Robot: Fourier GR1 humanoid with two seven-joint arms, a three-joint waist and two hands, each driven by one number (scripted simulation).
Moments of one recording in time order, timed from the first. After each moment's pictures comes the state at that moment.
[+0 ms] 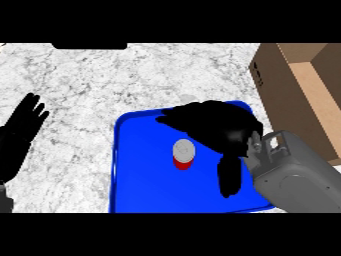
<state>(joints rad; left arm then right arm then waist) -0.05 0.34 0.11 -1.61 0.32 -0.01 0.24 -0.75 -0.34 0.56 -1.69 0.19 0.76 0.57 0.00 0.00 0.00</state>
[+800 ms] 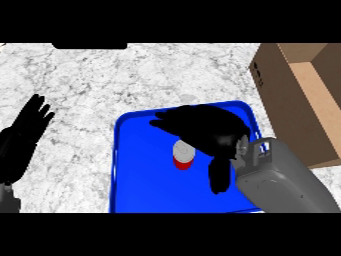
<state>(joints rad) -0.04 0.28 0.13 -1.63 0.27 -0.03 0.26 -0.66 -0.21 0.49 -1.65 0.46 0.81 0.40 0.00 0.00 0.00</state>
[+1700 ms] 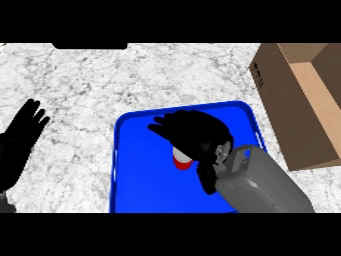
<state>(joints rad) -0.01 0.25 0.17 -1.67 0.25 -0.07 0.27 -0.62 -0.09 0.49 -1.60 0.69 0.88 0.39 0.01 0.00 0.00</state>
